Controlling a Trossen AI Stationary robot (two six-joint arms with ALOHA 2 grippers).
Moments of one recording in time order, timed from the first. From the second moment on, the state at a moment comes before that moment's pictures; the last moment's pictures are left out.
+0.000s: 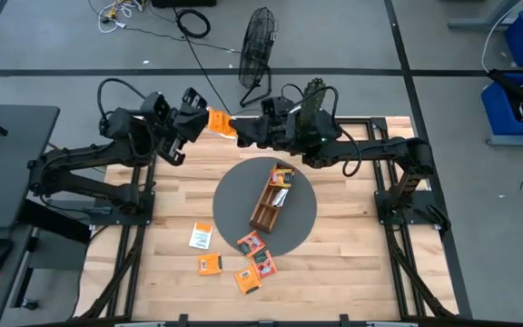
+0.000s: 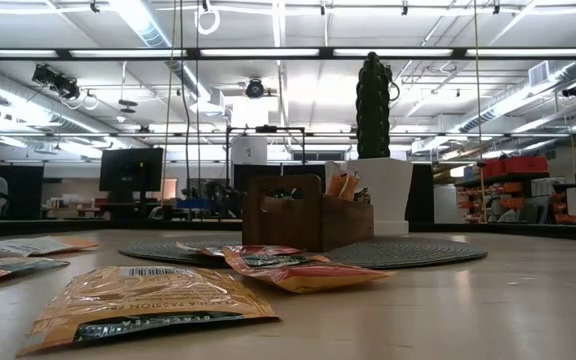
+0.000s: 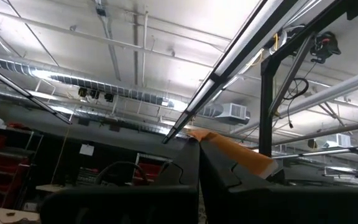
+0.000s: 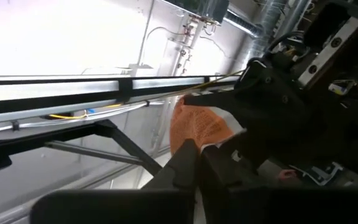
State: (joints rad) left arm 0.20 1.11 1.05 0.81 0.18 -0.39; right arm -0.09 1.79 1.57 0.91 -0.19 1.30
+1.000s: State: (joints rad) left arm 0.20 0.92 1.05 0.12 0.10 -0.21; right arm -0.10 1.53 1.57 -0.05 -0.06 1.09
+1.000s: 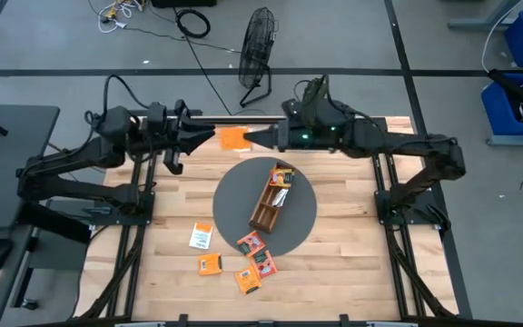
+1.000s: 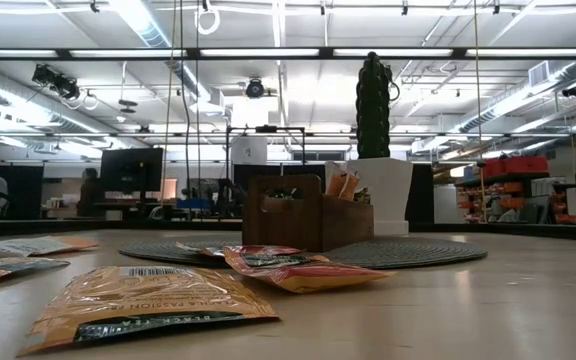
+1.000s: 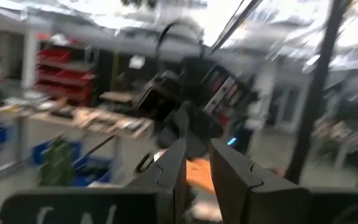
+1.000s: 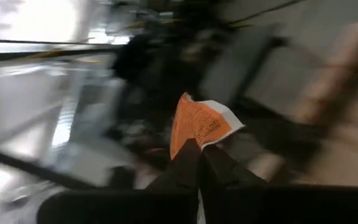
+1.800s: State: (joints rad) left arm 0.20 0.87 1.05 -0.40 -0.42 0.09; right arm 0.03 1.57 1.57 -0.91 0.35 1.60
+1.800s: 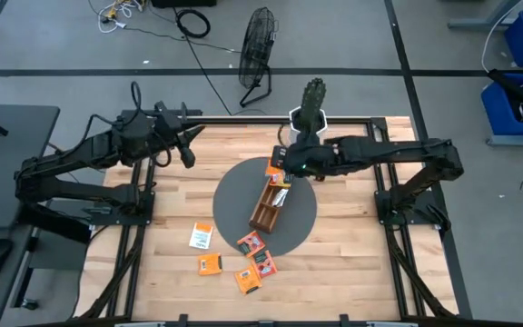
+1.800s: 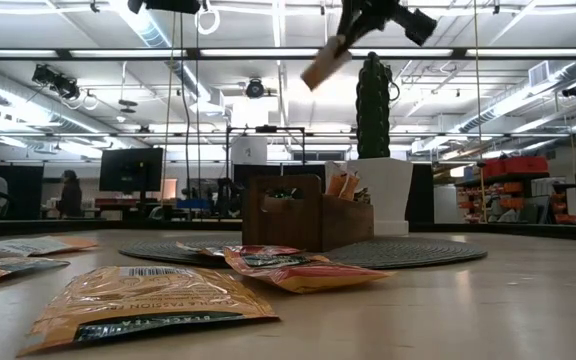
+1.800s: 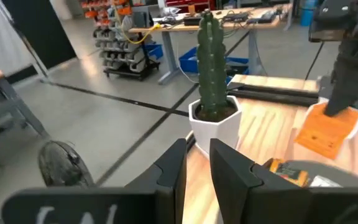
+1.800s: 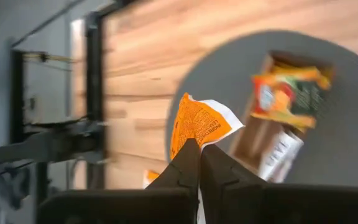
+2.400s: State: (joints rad) left arm 0.20 0.87 1.05 -0.41 -0.41 0.12; right arm 0.03 1.81 1.57 -0.99 0.13 1.78
